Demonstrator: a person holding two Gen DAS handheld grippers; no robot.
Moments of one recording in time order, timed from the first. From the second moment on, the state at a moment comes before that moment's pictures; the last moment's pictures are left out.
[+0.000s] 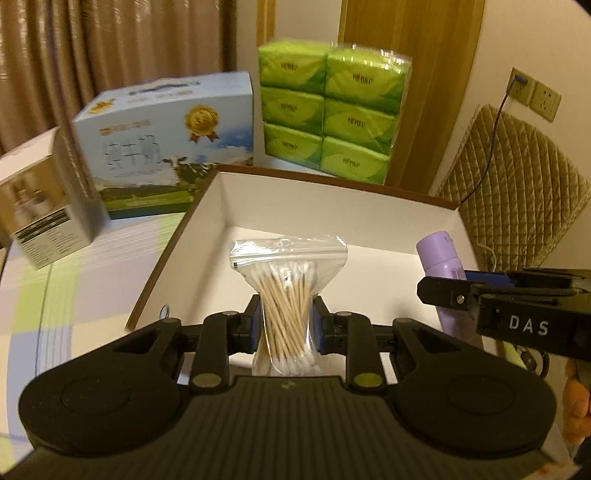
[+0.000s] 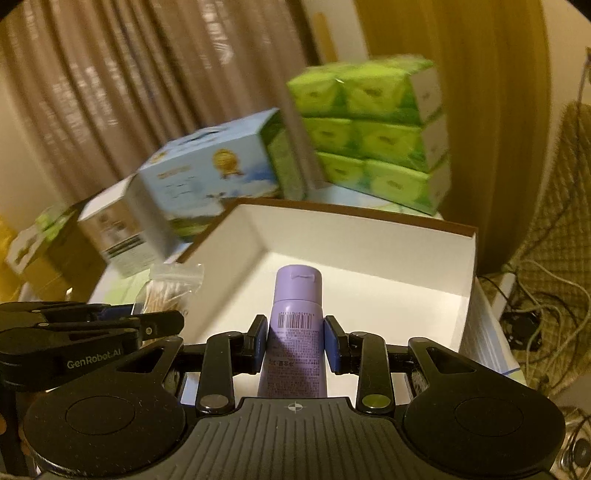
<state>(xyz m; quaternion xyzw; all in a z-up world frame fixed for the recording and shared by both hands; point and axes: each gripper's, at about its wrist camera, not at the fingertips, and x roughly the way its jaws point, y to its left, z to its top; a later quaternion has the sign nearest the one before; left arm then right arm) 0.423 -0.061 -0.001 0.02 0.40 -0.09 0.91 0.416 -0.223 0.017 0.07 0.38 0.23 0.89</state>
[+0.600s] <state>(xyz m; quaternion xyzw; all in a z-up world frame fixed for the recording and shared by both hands) 0.500 -0.082 -0.078 0.04 0.49 -0.15 0.85 0.477 -0.204 -0.059 0.07 0.47 0.14 0.87</state>
